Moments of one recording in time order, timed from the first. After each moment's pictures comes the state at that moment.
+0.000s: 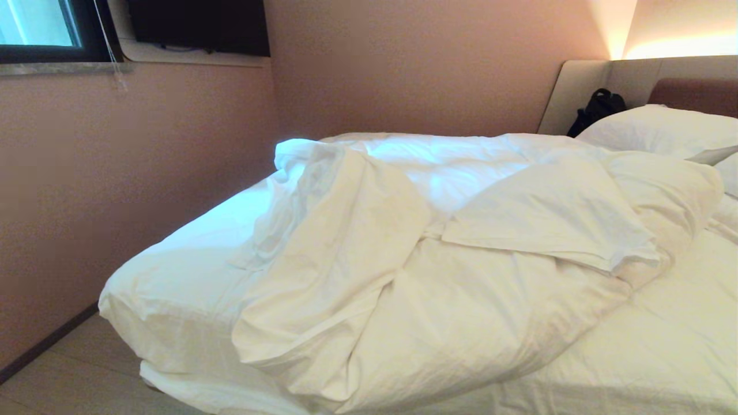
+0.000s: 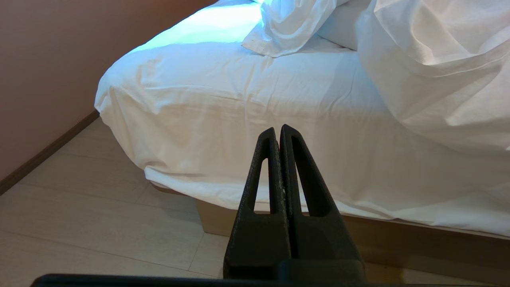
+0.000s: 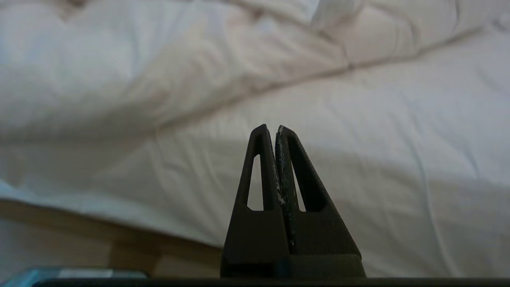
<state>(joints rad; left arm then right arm) 0.01 0.00 0.00 0.01 -0.01 0.01 0.01 0.00 -0.09 0.14 0.00 -0.04</state>
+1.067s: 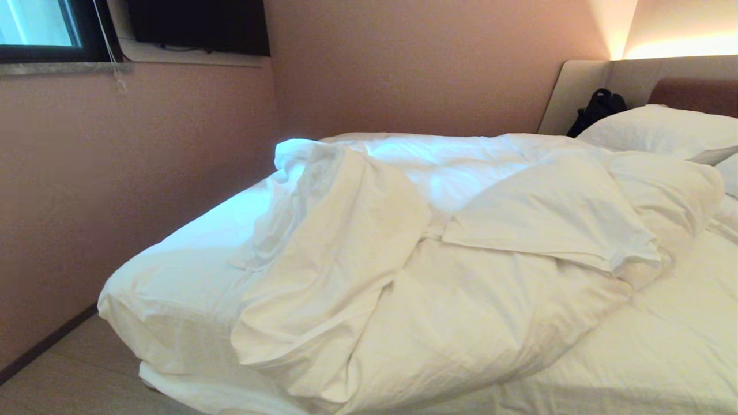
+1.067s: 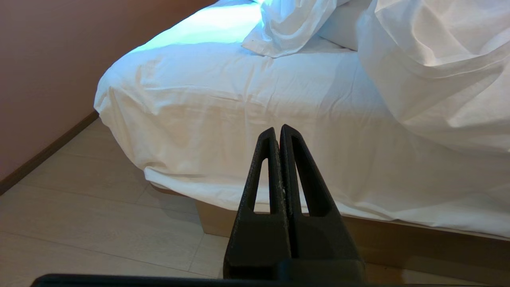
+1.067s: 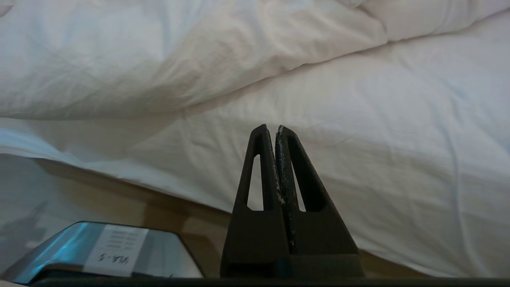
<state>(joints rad) 0.01 0.00 0.00 0.01 -0.01 0.01 0.01 0.20 -0.23 0.23 0.09 -0.01</state>
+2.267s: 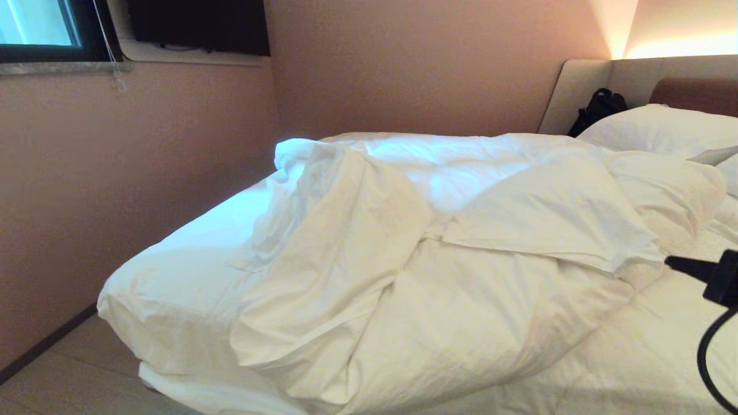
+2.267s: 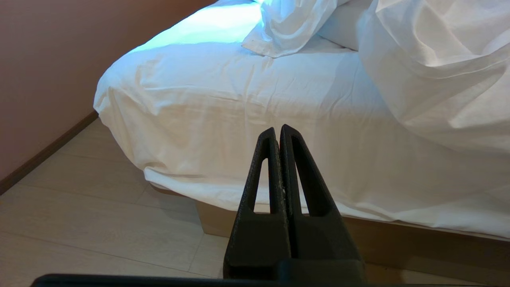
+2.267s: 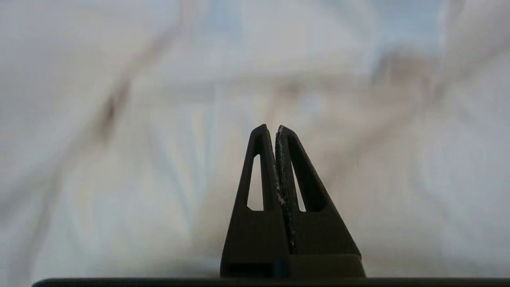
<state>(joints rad) 0.01 0.00 0.00 0.01 -0.01 0.01 -0.02 1.13 -0.62 -0.20 0.08 0.33</state>
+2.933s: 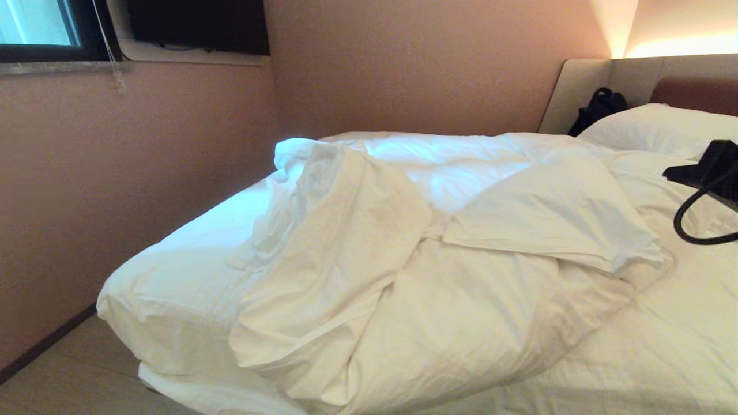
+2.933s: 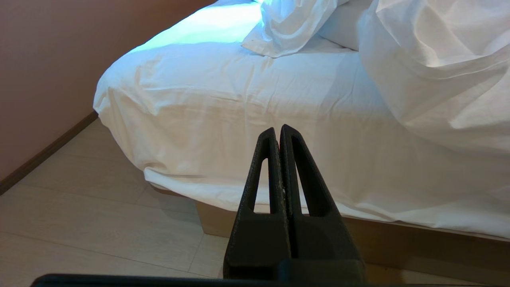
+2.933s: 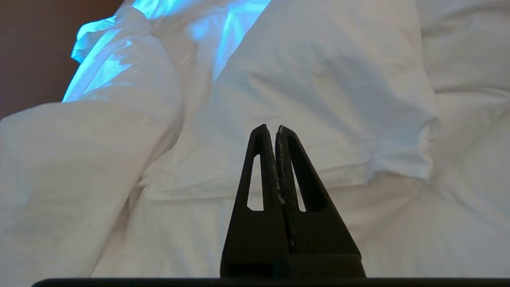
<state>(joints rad) 0.01 0.00 0.00 0.01 -0.01 0.01 -0.10 1.39 -1.10 -0.04 0.09 0.39</state>
